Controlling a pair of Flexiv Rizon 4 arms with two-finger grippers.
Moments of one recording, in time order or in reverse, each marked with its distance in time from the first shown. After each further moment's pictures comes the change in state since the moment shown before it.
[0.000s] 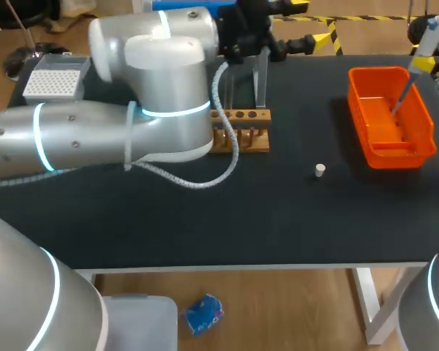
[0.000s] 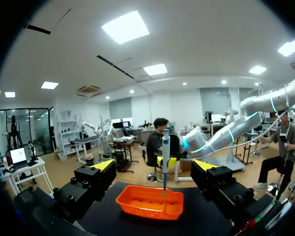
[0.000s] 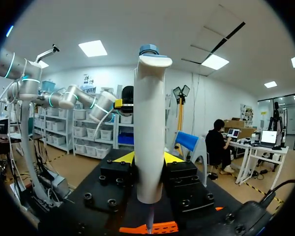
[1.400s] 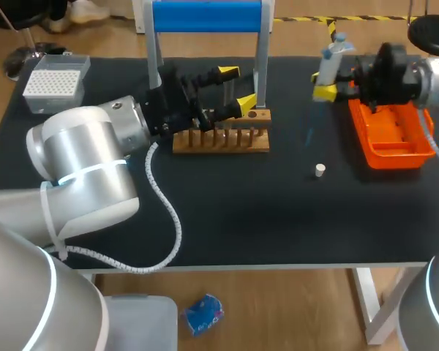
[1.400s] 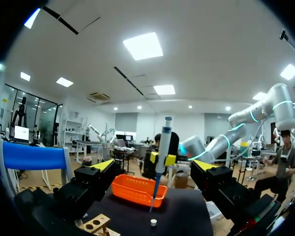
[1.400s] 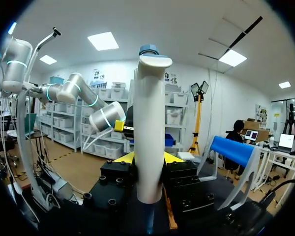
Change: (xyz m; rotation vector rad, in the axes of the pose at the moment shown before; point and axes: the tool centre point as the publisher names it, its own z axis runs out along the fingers) left arm 0.043 0.079 -0.141 0.189 -0.045 -0.147; right arm 0.092 -0.006 0.191 0.022 0.110 -0.024
